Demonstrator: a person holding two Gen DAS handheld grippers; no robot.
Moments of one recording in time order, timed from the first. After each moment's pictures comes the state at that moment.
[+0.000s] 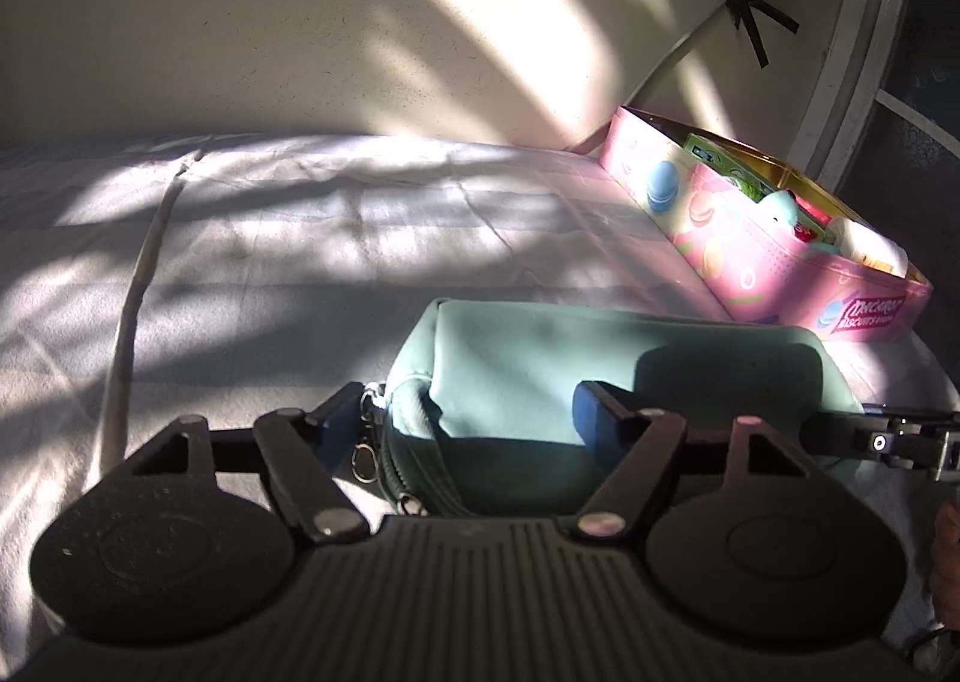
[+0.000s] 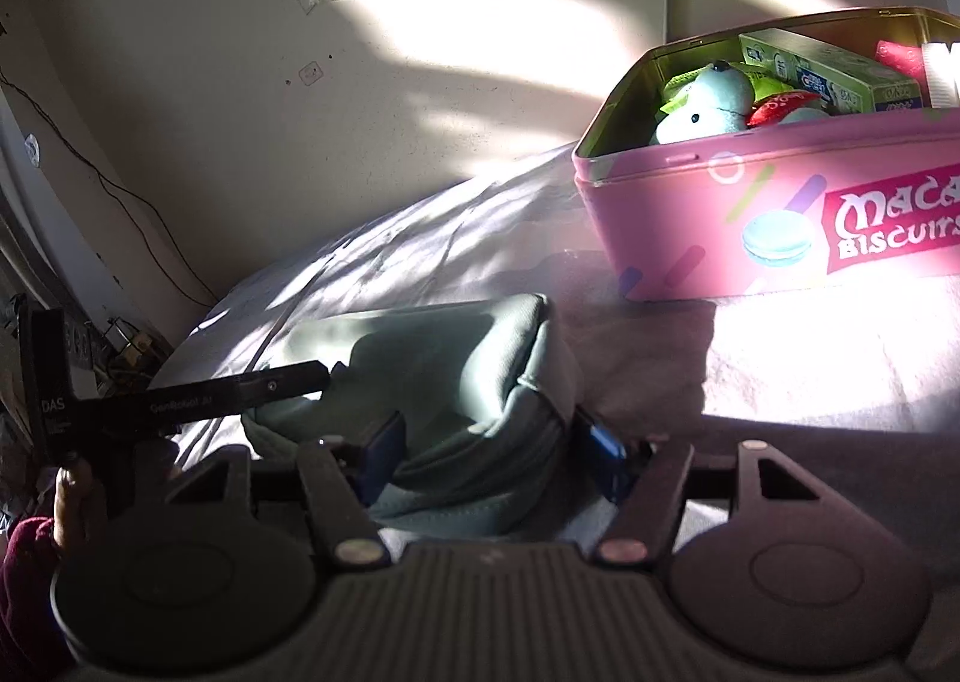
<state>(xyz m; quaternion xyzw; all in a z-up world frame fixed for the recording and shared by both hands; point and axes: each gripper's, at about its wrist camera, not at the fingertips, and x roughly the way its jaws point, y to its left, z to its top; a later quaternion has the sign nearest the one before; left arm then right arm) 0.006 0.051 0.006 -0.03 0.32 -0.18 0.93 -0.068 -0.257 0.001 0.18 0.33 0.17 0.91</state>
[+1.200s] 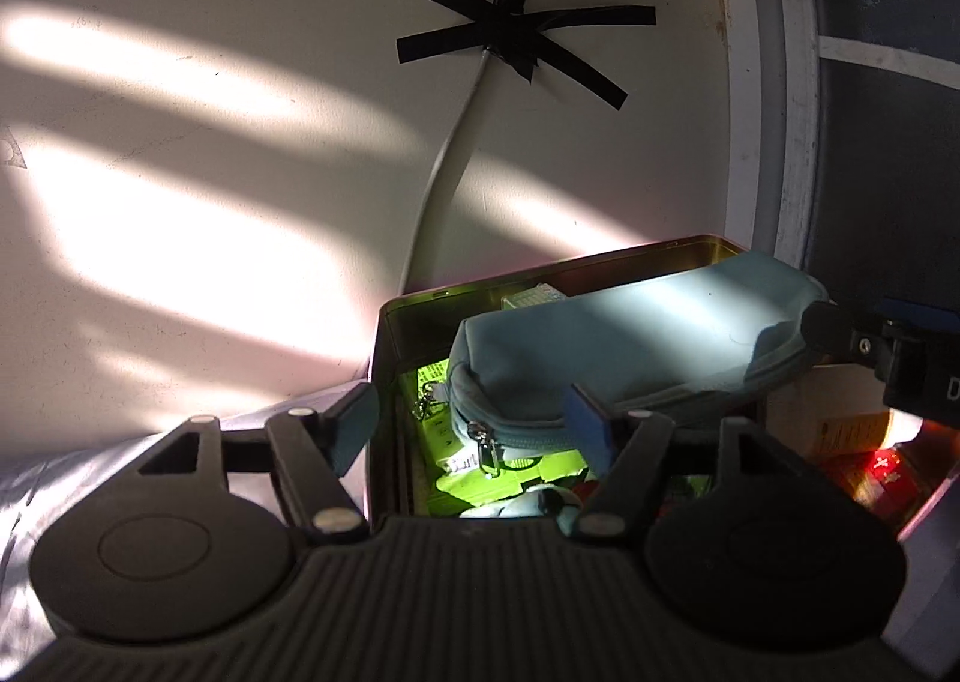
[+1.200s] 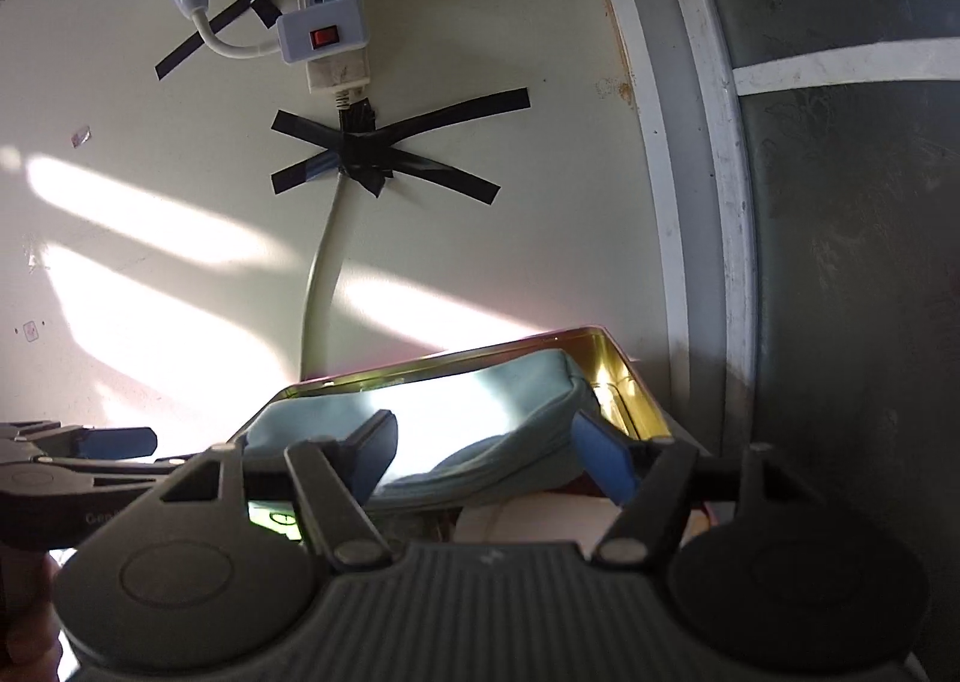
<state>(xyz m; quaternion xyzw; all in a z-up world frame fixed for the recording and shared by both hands) 0.094 -0.221 0.080 0.12 0.22 -0.16 0.95 -0.012 -0.444 0.063 0.13 0.17 -0.07 0.97</state>
